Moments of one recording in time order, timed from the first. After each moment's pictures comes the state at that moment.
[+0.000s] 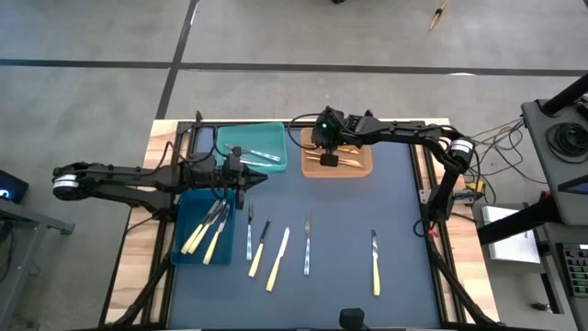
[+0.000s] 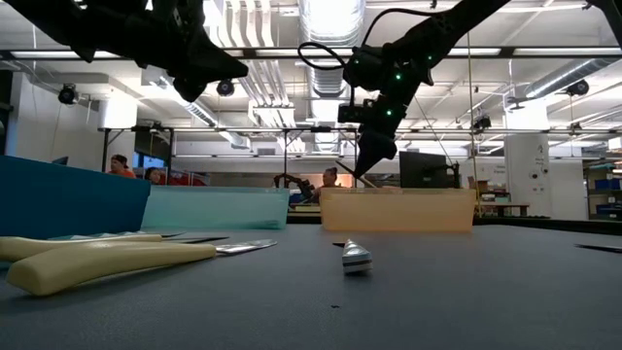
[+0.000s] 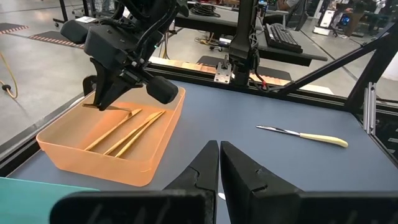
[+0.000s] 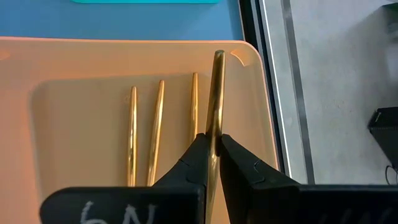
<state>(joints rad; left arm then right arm) 0.15 0.96 0.49 0.27 0.01 -0.12 -0.49 1.79 1.30 -0.46 0.16 -0.50</state>
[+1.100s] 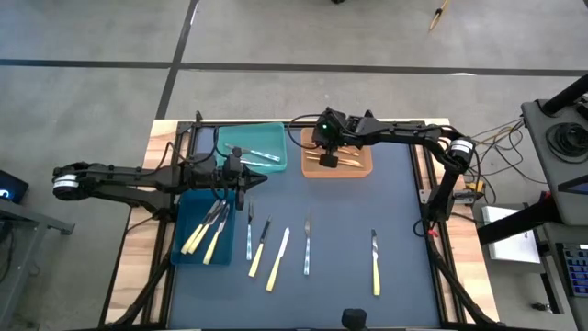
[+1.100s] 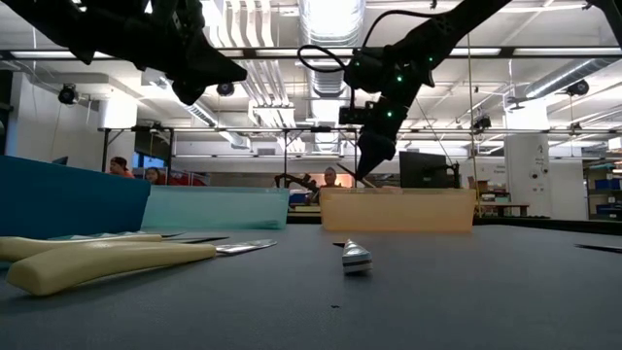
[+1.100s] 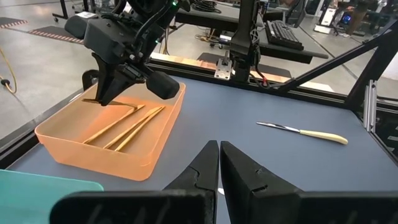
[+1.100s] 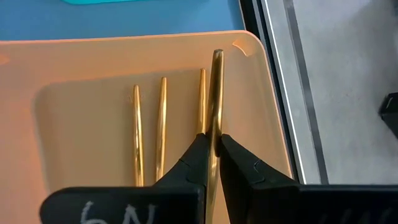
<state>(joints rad) 0.15 0.96 0.48 0.27 0.01 -0.13 -0.49 1.79 1.29 -0.46 0.16 -0.42</state>
